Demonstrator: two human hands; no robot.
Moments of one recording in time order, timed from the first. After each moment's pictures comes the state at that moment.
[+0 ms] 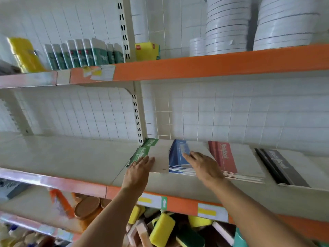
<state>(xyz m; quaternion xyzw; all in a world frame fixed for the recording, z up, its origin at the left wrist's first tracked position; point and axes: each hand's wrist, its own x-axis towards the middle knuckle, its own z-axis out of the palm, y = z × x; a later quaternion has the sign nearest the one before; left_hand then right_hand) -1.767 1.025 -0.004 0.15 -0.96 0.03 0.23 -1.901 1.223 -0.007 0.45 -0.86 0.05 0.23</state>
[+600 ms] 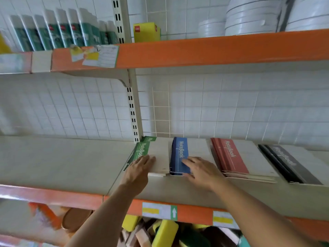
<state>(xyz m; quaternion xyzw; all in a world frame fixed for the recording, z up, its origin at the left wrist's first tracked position) -1.810 0.957 -0.039 0.02 -0.96 0.03 0.26 -1.914 1.180 -0.021 0.43 -0.90 0.03 0.04</state>
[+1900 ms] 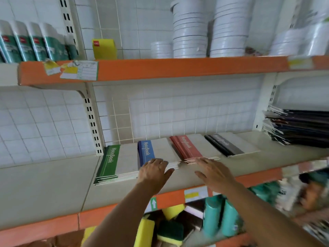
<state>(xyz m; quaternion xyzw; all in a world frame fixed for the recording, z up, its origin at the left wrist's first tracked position) -1.811 1.072 -0.003 -0.10 -0.99 -0.02 0.11 -1.827 1.290 -0.007 0.16 -0.98 0.04 0.09</state>
